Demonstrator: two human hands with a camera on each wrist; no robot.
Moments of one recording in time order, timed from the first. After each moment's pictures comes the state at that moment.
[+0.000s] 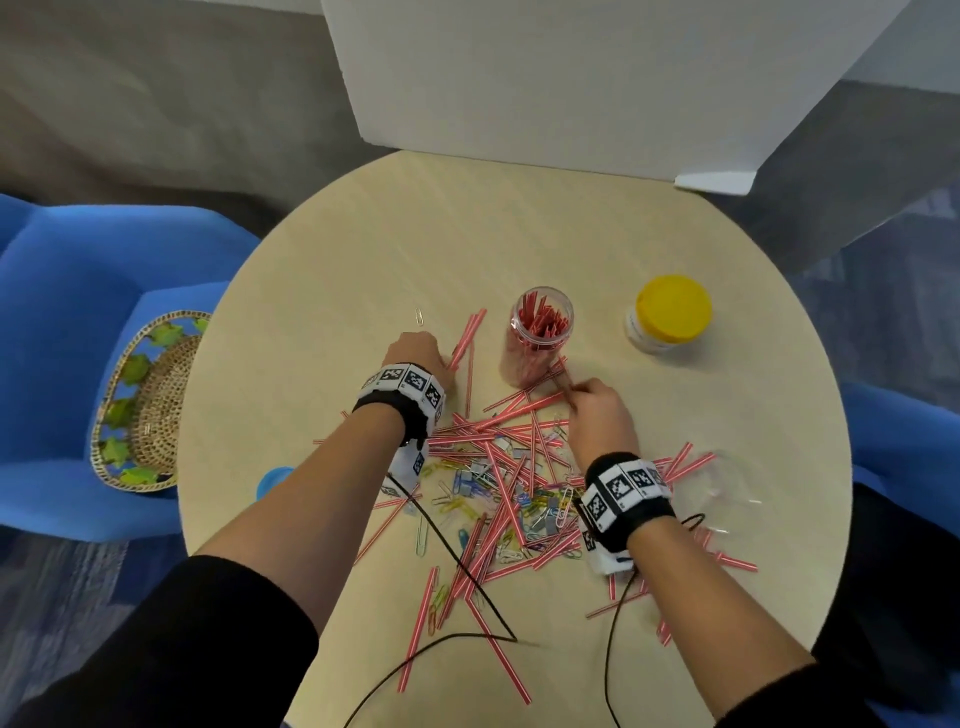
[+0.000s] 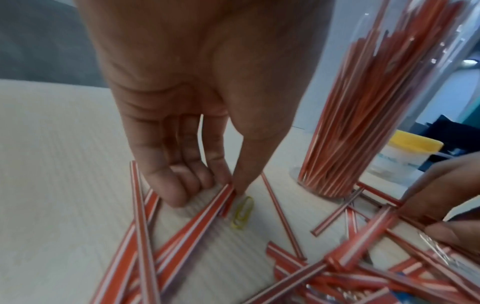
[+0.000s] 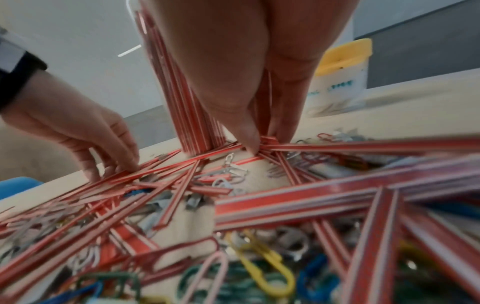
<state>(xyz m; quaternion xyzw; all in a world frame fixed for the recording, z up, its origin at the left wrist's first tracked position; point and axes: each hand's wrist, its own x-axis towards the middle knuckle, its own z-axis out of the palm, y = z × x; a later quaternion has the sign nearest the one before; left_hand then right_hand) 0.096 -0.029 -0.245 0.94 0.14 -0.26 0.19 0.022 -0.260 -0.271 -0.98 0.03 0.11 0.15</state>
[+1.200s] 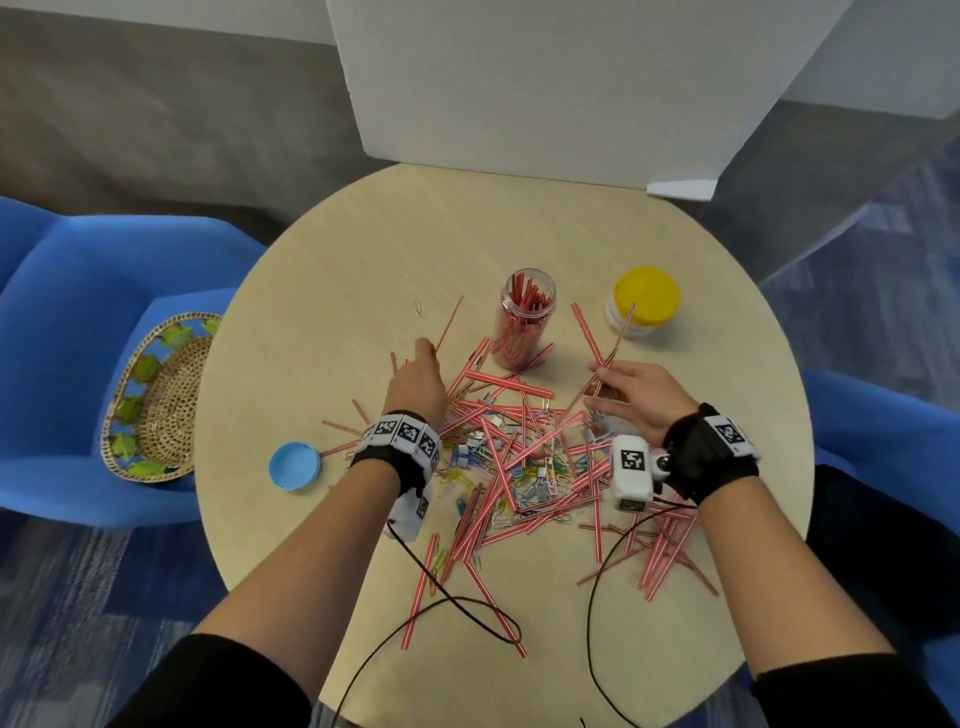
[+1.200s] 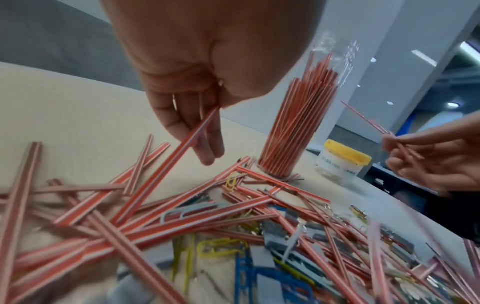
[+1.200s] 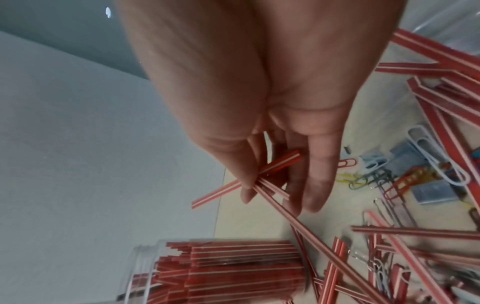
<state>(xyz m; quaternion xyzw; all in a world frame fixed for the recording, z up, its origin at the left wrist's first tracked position) 0.010 -0.038 -0.236 0.95 0.08 -0.07 0.31 0.013 -0.314 -0.196 -0.63 0.27 0.24 0.68</state>
